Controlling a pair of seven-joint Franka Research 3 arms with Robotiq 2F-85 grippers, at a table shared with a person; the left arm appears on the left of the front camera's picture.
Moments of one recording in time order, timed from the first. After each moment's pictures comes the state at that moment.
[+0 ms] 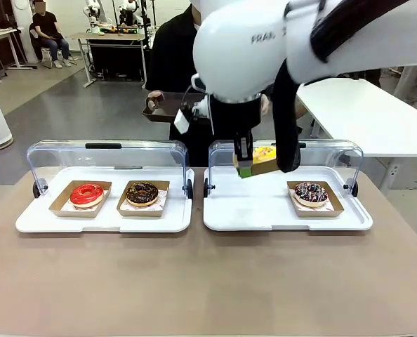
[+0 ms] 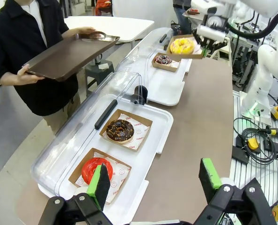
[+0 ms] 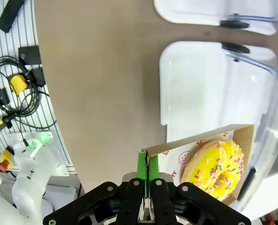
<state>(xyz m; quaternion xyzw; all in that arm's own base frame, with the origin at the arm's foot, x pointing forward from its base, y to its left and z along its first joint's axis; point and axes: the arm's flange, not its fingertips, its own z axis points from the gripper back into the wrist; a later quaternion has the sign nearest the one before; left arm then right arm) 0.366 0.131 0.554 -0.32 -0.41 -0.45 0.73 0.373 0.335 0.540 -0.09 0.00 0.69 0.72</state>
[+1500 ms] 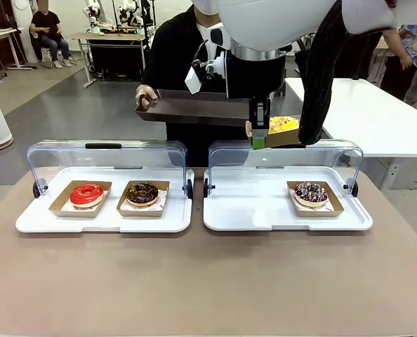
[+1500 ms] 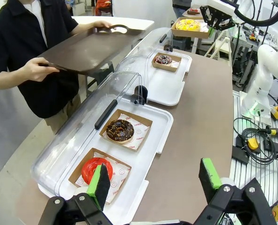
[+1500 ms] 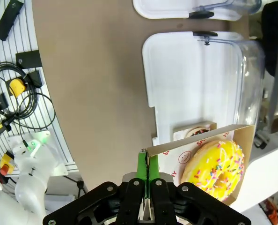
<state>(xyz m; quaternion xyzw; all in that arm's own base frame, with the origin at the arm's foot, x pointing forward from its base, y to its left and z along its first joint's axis) 0.366 0.131 0.554 -0.32 -0.41 -0.45 0.73 0.357 0.311 0.601 -0.11 -0.04 0.66 0.74</state>
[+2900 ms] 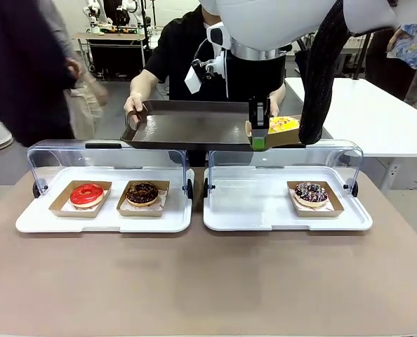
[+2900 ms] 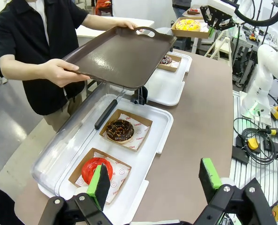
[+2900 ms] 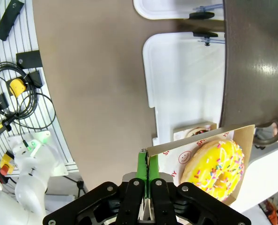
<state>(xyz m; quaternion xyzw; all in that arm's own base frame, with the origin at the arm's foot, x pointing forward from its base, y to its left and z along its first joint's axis) 0.366 0.131 0.554 -0.32 -0.41 -0.45 0.73 0.356 0.312 0.602 -0.11 -0.04 0.67 0.74</state>
